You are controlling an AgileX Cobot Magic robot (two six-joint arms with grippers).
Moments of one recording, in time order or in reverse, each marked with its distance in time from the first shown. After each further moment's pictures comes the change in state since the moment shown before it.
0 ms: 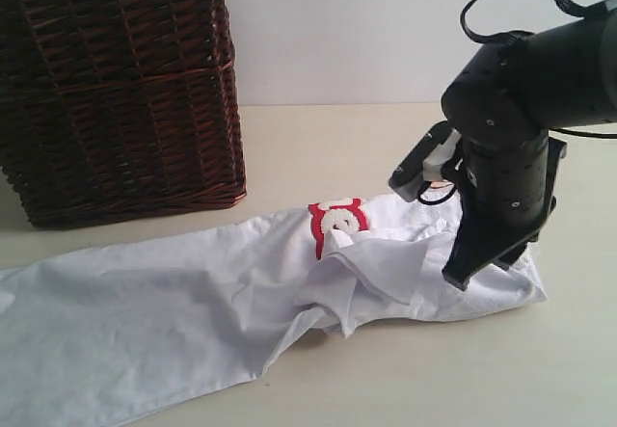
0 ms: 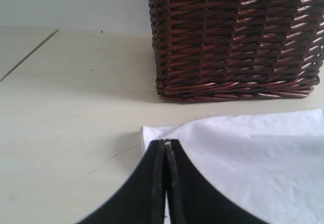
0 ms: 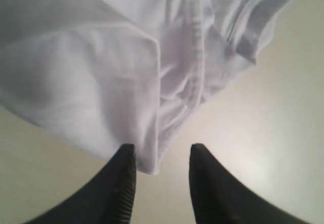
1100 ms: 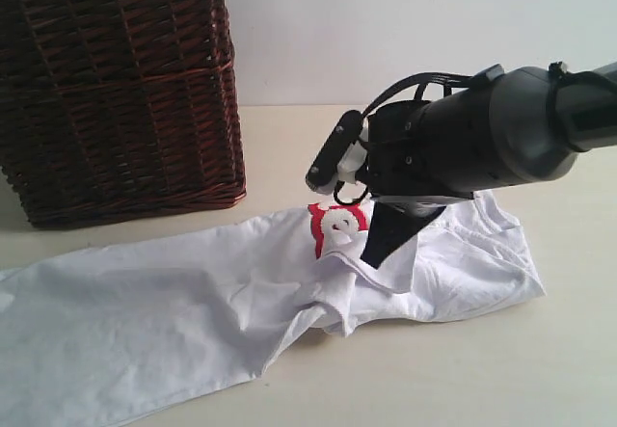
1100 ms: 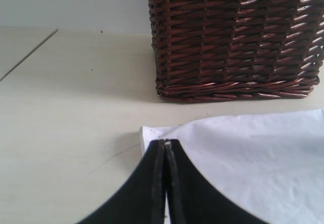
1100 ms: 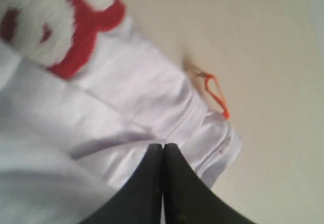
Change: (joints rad) left arm 0.000 0.000 0.000 0.000 0.000 0.000; right arm 0.177 0.111 0.000 -0.555 -0.264 0.543
